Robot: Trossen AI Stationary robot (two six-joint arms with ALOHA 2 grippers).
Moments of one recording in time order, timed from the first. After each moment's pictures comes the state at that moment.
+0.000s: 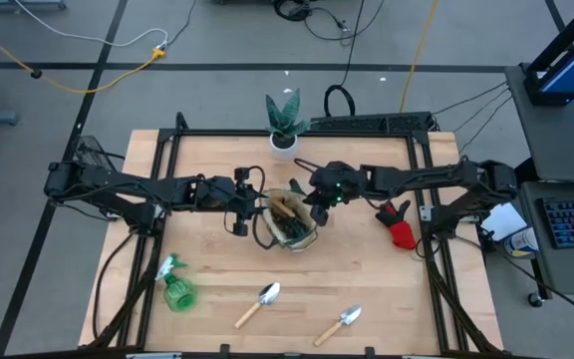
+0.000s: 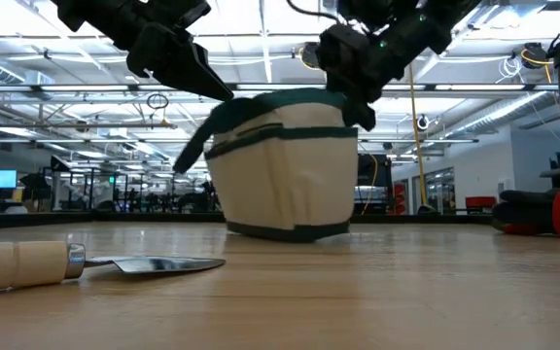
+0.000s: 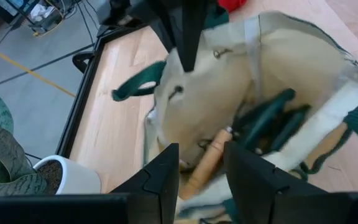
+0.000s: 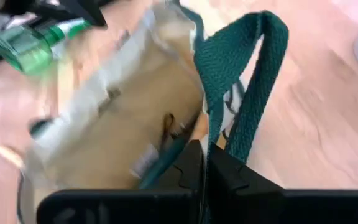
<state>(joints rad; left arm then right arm) 0.00 1.24 0.77 -0.06 -0.18 0.33 -0.14 1.50 0.98 -0.15 -0.08 0.35</state>
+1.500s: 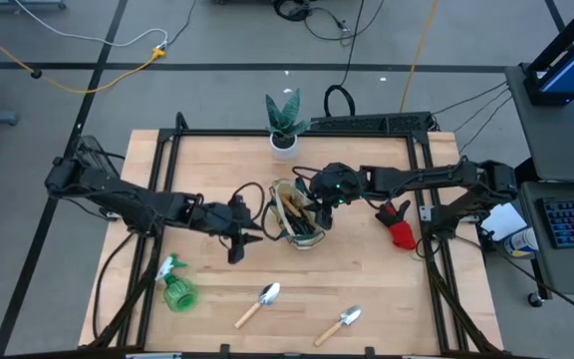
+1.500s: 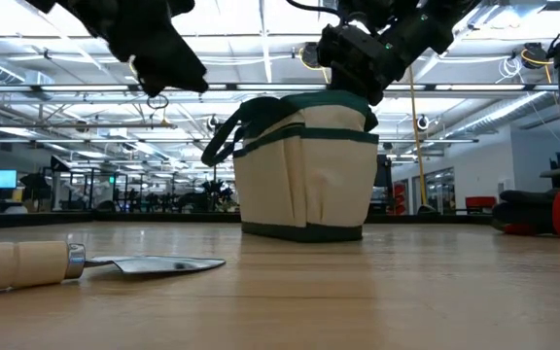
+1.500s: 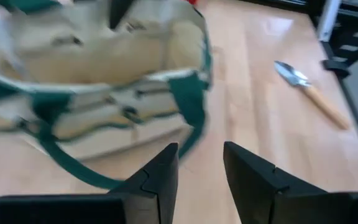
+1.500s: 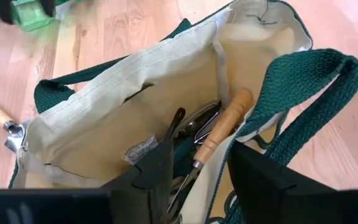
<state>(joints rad) -0.21 1.24 0.77 -0.13 -0.13 -0.31 -0.14 1.49 0.98 -0.18 -0.11 0.16</state>
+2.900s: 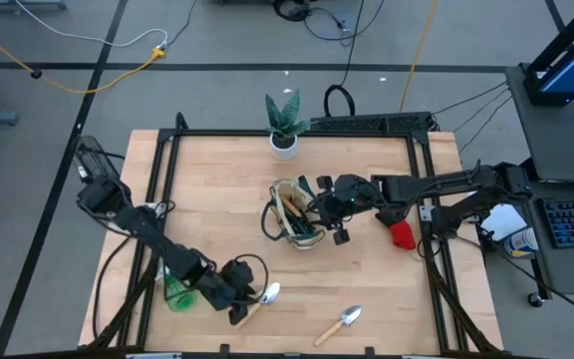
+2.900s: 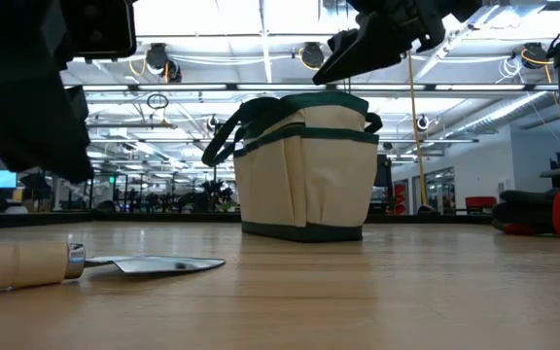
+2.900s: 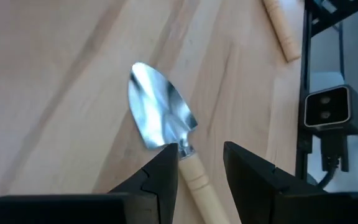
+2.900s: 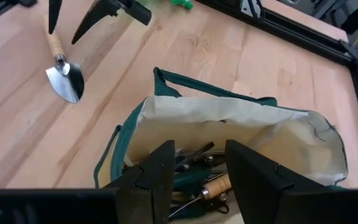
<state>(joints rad) -0.64 1.66 0.82 0.05 -0.24 -1.00 0.00 1.38 0.97 -0.19 -0.10 -0.35</state>
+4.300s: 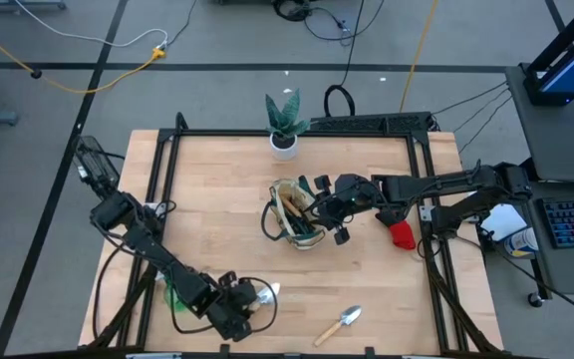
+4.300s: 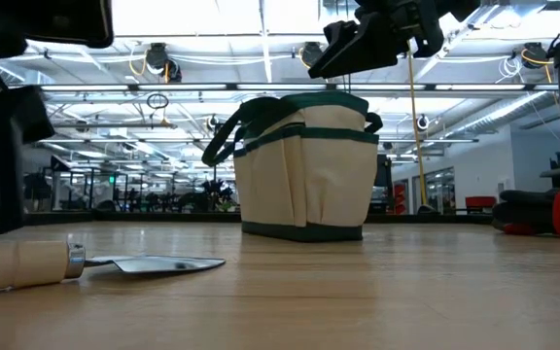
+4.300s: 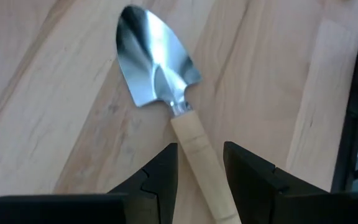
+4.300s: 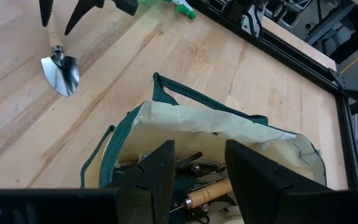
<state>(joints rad) -0.73 1.85 1.09 -0.32 -0.29 -1.08 0.00 1.38 0.97 -0.16 -0.11 -0.49</state>
